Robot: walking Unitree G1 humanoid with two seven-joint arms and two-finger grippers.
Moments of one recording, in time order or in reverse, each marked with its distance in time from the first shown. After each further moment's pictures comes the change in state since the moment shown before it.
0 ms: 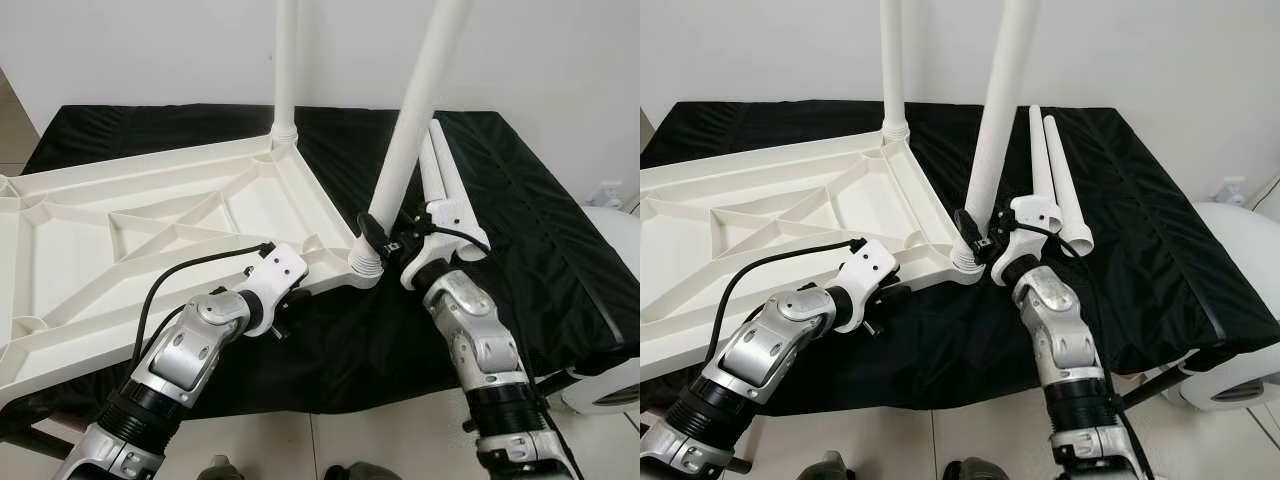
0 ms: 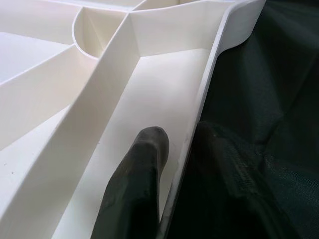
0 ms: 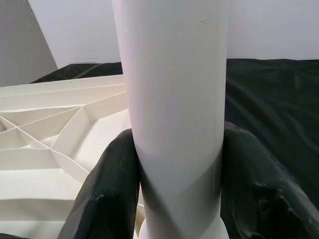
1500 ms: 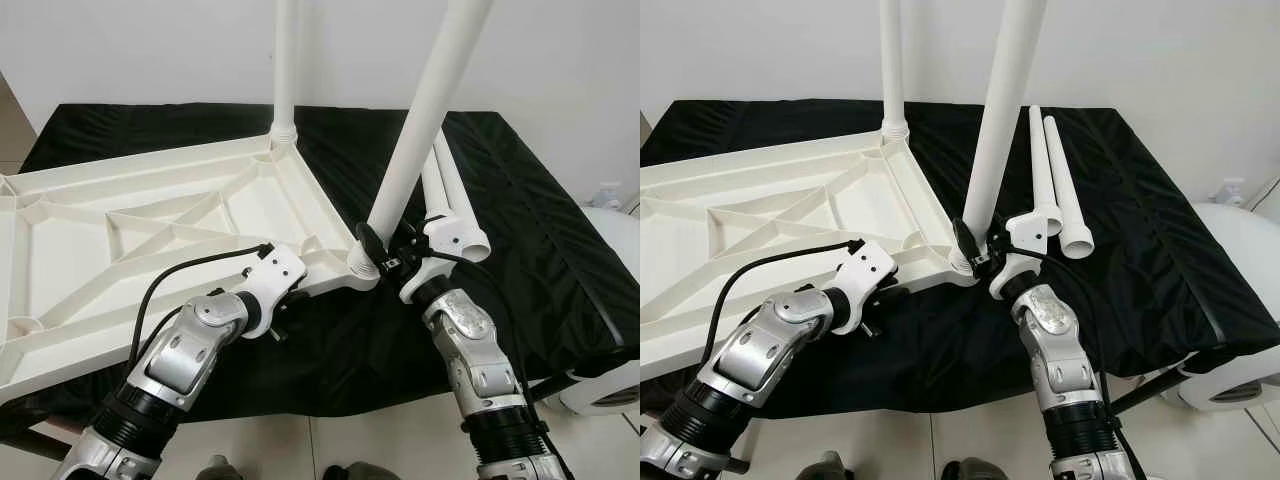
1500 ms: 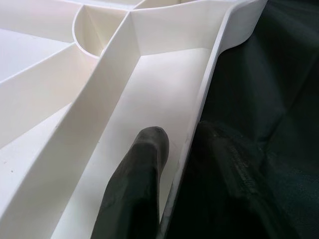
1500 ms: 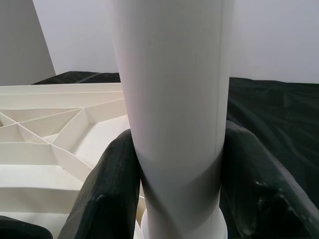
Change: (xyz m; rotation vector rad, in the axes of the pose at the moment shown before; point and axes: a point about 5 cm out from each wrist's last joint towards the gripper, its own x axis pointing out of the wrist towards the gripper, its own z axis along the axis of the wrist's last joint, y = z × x) left arm -0.005 -0.001 0.000 0.001 0.008 0.004; right arm -0.022 0.013 -0.014 -0.065 -0.069 -0.022
